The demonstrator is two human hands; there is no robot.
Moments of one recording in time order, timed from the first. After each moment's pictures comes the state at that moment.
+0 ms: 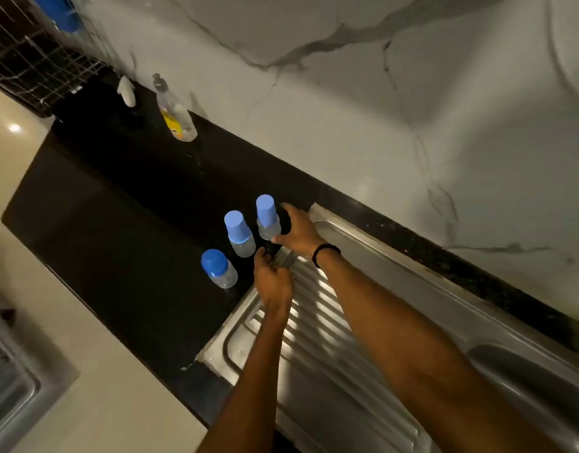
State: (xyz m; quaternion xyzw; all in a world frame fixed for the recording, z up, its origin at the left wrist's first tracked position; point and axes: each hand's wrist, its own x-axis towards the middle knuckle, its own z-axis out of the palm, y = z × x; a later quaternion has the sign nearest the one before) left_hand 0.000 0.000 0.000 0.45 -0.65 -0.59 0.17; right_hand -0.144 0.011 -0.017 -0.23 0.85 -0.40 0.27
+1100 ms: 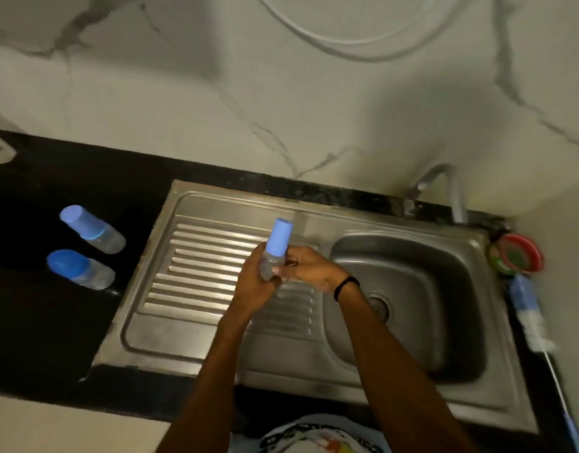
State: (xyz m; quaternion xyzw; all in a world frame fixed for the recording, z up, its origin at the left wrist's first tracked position) left_hand 0.057 0.161 -0.009 0.05 -0.83 -0.55 -0.09; right_hand 0.015 0.322 0.008 -0.04 0.70 -0.62 0.35
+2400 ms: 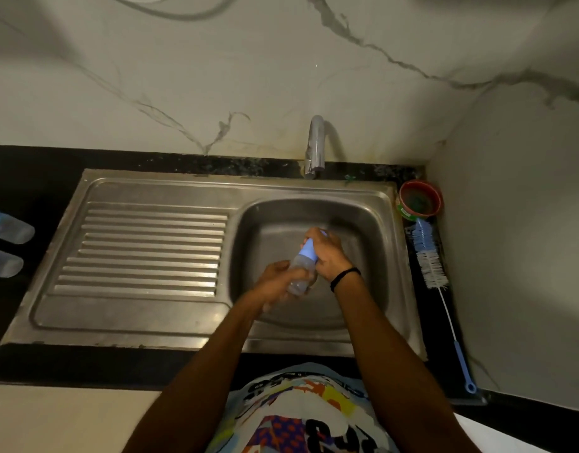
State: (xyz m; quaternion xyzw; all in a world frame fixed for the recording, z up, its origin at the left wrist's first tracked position) left_hand 0.149 0.439 0.002 0.15 -0.71 -0.58 -0.37; right_hand 0.096 0.567 -0.029 0.37 0.59 -0.71 0.08
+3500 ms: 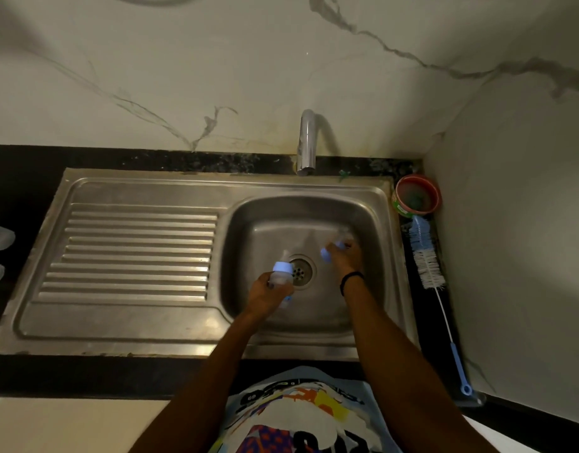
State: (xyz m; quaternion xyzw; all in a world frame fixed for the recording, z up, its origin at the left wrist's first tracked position) left_hand 0.162 0.432 -0.045 0.19 -0.75 -0.56 -0.30; right_hand 0.104 0.636 -0.095 0.45 0.67 -0.59 0.03
